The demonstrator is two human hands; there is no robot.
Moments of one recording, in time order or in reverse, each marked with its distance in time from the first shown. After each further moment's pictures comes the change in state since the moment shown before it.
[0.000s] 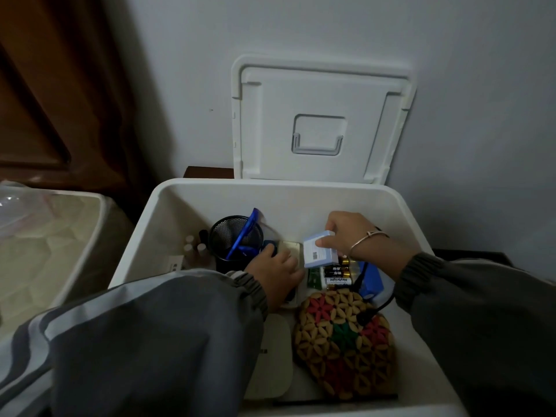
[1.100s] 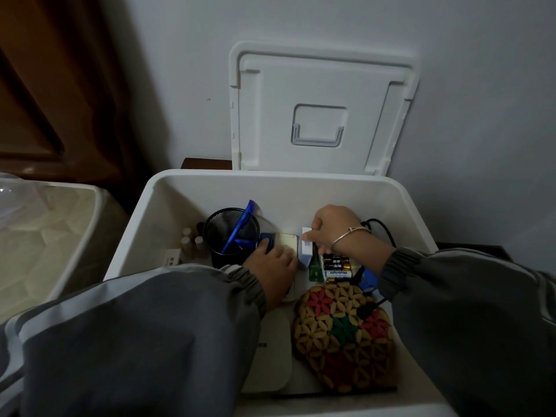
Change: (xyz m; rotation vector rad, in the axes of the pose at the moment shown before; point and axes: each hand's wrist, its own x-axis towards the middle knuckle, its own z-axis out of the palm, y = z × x) left_hand 0.001 0.002 0.001 -0.205 -0.087 -0.062; right_hand 0.006 -0.022 0.015 0.089 -0.015 0.028
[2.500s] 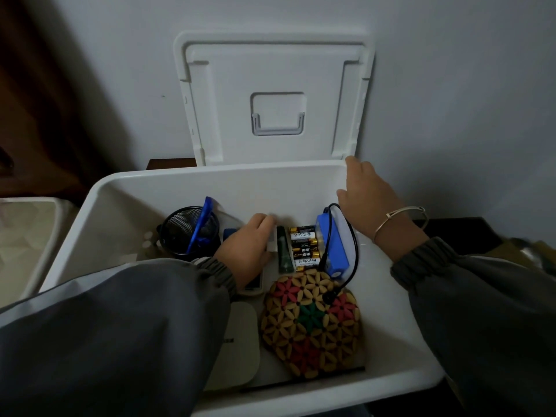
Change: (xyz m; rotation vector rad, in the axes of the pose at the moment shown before) left_hand 0.032 0.003 -0.002 -0.606 0.418 -0.140; right_hand -0.032 0.076 -0.047 -0.135 0.484 -0.052
